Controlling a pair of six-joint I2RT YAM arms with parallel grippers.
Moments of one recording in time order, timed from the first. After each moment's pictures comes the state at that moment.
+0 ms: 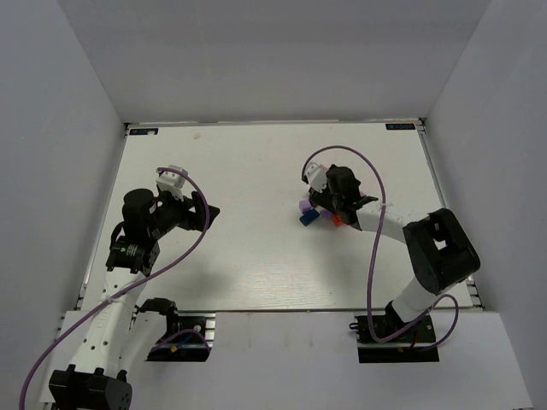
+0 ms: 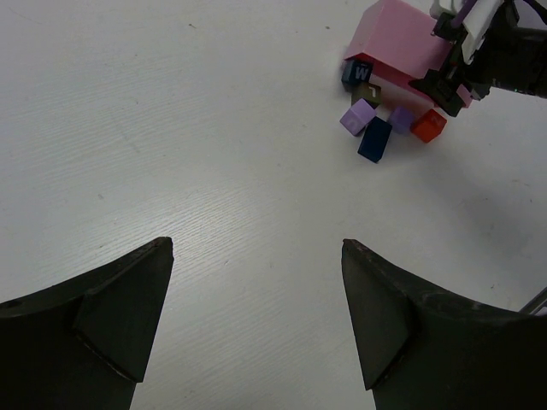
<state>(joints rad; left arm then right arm) -0.12 0.74 0.69 -0.30 0.46 -0.11 0.50 1.63 0.87 0.10 0.27 -0.70</state>
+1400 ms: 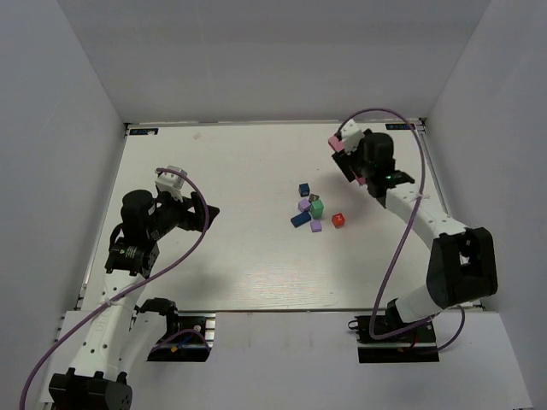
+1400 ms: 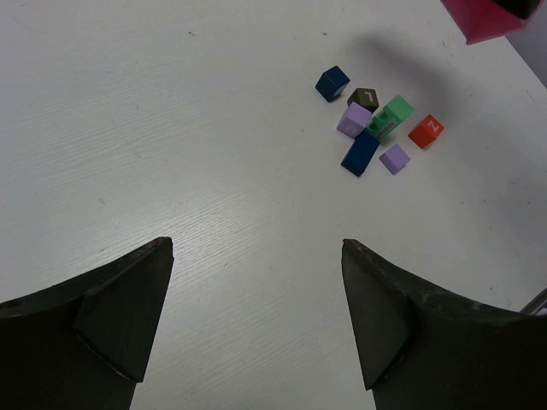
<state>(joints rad) -0.12 0.73 0.70 -0.30 0.46 -0.11 0.33 1.49 1.04 0.00 0.12 -0.55</state>
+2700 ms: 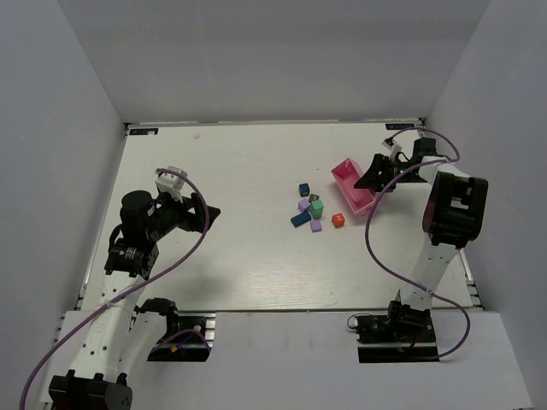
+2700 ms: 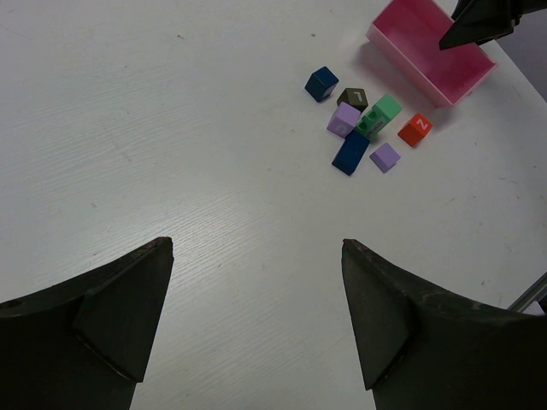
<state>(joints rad) -0.12 0.72 0.69 -0.30 0.48 -0.11 -0.18 2.03 1.41 -0.58 -0.98 -0.21</state>
